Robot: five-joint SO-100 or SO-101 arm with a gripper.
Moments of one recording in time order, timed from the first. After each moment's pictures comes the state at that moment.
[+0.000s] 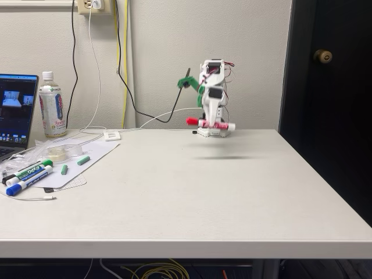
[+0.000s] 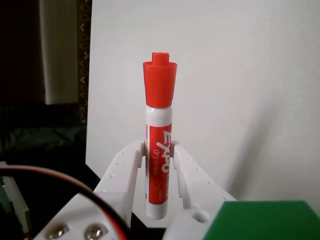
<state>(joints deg) 2.3 121.3 117.6 48.6 -11.2</state>
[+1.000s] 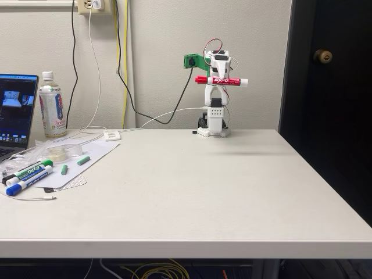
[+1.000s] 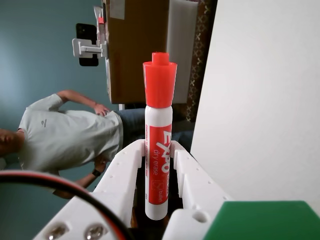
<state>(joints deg) -2.5 138.9 117.6 37.0 0.1</state>
